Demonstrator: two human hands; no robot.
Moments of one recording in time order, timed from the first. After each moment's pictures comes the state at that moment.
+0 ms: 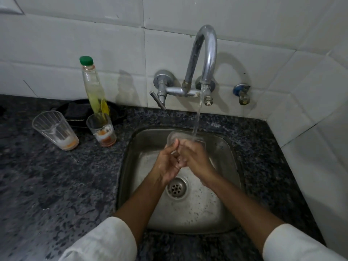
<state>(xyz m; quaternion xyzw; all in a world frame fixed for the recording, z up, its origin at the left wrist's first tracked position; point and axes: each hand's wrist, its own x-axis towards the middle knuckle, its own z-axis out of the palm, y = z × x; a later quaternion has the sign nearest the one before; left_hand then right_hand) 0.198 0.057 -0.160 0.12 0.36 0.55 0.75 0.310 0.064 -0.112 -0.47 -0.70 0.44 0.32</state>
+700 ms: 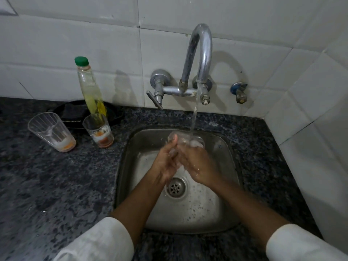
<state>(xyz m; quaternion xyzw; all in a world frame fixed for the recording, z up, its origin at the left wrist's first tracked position) 0.201 0.062 -0.158 0.13 0.40 0.53 0.73 0.325 0.067 -0.116 -0.47 -0.83 0.26 0.16</state>
